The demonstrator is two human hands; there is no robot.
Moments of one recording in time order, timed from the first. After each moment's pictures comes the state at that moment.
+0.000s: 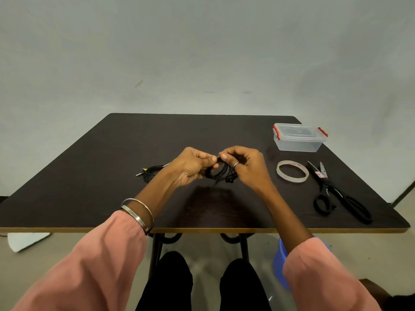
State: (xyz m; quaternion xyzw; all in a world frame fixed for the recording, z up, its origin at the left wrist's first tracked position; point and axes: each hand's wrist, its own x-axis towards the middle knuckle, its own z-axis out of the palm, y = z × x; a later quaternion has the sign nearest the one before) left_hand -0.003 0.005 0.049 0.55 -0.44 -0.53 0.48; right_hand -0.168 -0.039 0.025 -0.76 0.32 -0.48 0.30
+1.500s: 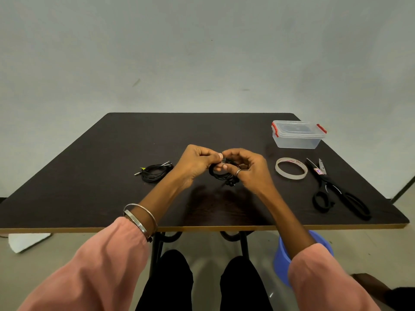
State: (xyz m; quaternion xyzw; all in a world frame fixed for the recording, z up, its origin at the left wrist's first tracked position) left_hand -0.020 0.010 0.048 0.58 -0.50 -0.41 0.50; right_hand -0.182 -0.033 0.012 -0.75 0.30 -0.47 0.36
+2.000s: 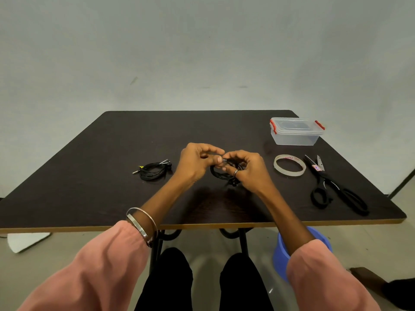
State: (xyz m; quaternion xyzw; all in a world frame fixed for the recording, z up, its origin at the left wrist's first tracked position) left_hand -0.023 0.012 0.039 0.56 -0.58 -0.29 0.51; right_hand -0.185 -0.034 0.009 -0.77 0.35 -0.43 0.31
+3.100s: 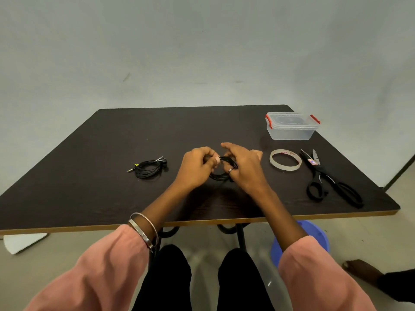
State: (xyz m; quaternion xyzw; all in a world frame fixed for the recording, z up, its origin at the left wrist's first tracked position) left_hand -0.032 0.009 0.015 0.59 -0.64 -0.20 0.45; right_hand -0.181 -0.028 0.001 -0.82 0.39 -0.41 0.05
